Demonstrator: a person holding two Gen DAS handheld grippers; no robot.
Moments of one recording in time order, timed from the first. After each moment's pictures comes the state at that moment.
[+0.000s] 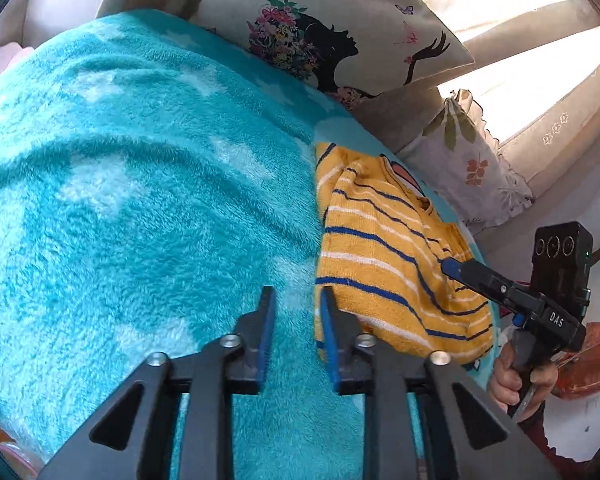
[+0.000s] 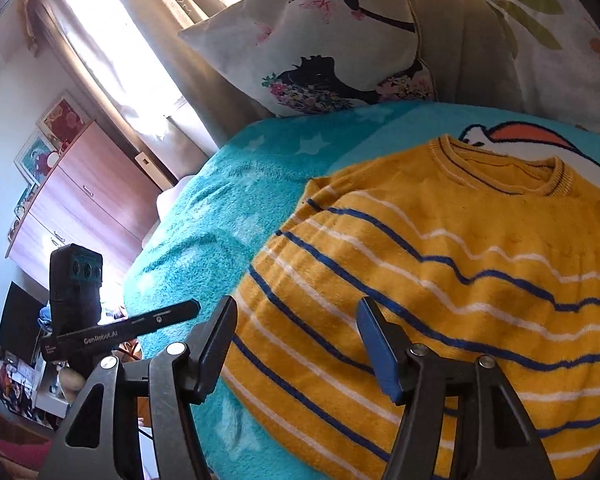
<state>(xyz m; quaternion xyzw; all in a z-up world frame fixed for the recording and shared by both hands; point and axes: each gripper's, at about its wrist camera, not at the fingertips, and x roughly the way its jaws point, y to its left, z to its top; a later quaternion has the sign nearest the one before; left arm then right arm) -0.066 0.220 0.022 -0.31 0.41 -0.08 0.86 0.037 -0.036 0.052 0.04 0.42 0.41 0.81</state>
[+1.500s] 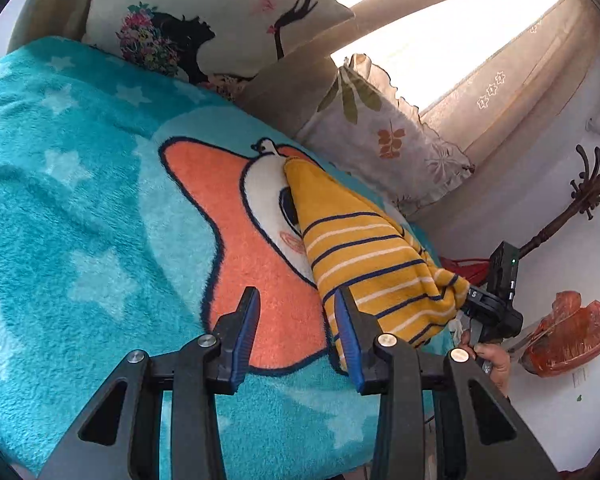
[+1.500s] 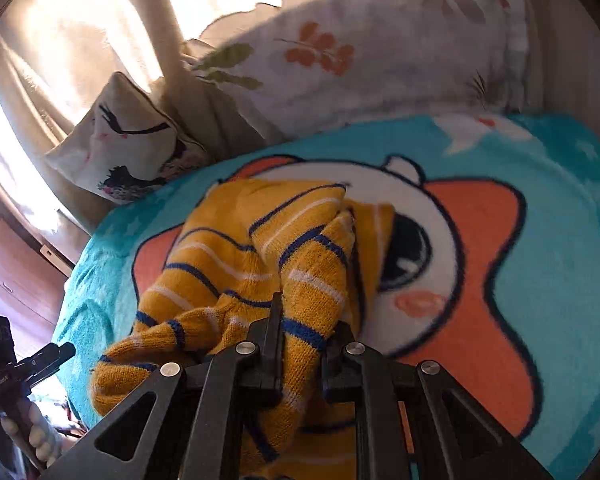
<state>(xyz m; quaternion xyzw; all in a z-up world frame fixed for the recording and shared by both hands) -0.059 0.089 0.067 -0.28 0.38 -0.17 0.86 0.049 -0.285 0.052 0.14 0.42 0.18 0.88</state>
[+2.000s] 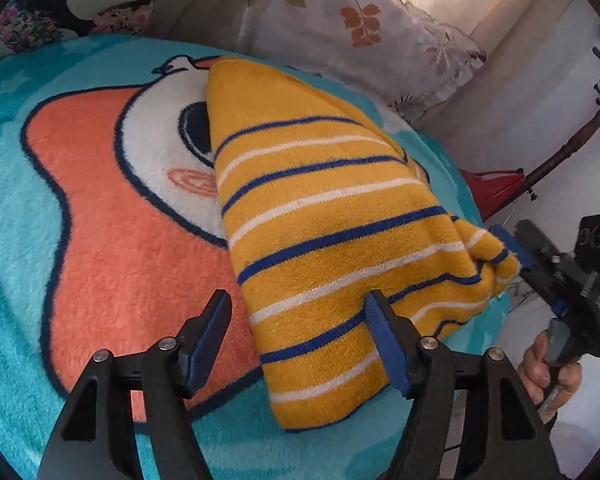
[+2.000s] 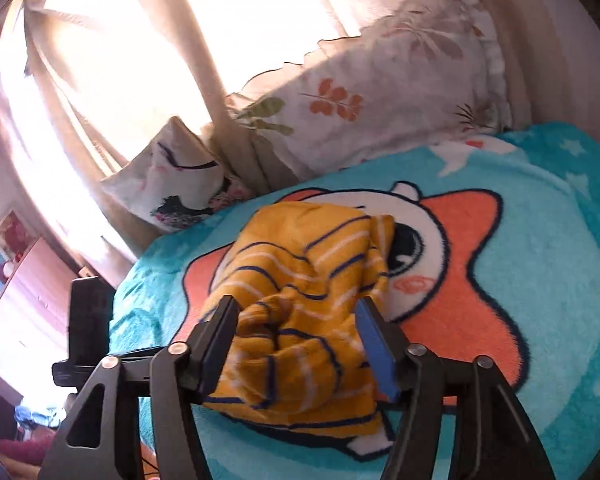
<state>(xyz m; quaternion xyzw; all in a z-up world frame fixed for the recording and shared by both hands) 0.006 -0.047 0.026 -0.15 0.49 -0.20 0.84 -0.026 -0.302 0.085 0.15 0.31 0.25 0.90</state>
